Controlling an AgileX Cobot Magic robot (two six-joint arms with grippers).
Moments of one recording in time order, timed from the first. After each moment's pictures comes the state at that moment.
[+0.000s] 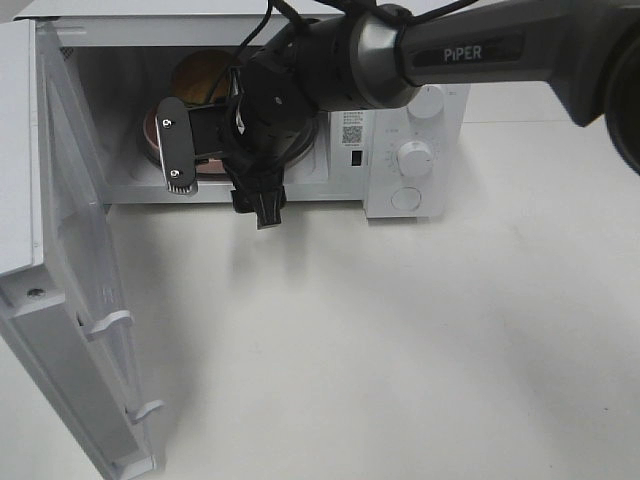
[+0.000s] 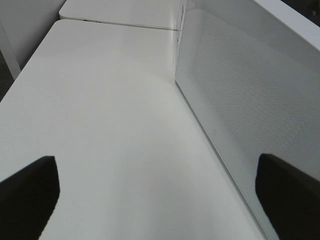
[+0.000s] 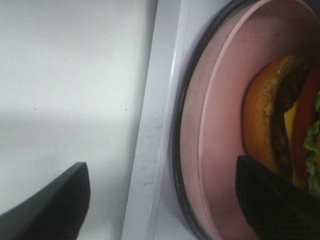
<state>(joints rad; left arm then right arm) 0.06 0.00 -0.50 -0.05 1.04 -0.03 0.75 2.27 -1.73 -0.31 0.39 -0.89</state>
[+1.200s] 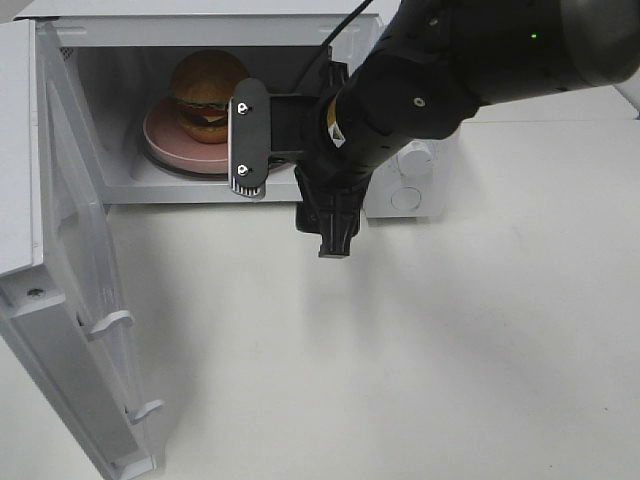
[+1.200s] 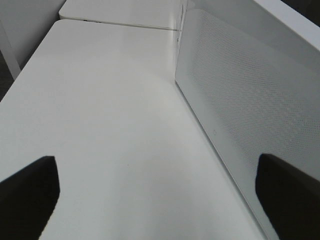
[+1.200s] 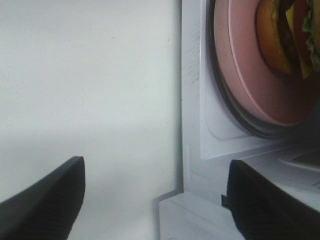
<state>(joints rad) 0.06 0.00 -0.50 -0.05 1.04 -0.03 0.75 1.85 -1.20 -0.43 0.33 -0.50</state>
